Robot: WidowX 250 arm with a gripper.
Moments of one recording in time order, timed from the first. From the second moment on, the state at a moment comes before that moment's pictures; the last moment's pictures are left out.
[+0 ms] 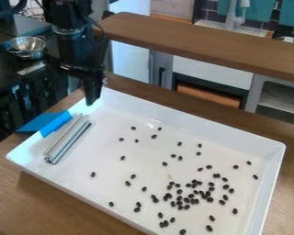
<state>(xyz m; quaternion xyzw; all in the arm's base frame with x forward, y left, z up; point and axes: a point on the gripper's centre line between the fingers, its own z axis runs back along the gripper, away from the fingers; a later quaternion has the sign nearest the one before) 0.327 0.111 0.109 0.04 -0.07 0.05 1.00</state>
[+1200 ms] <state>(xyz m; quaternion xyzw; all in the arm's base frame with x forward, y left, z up) 0.350 0.137 0.043 0.06 -0.09 0.12 0.99</state>
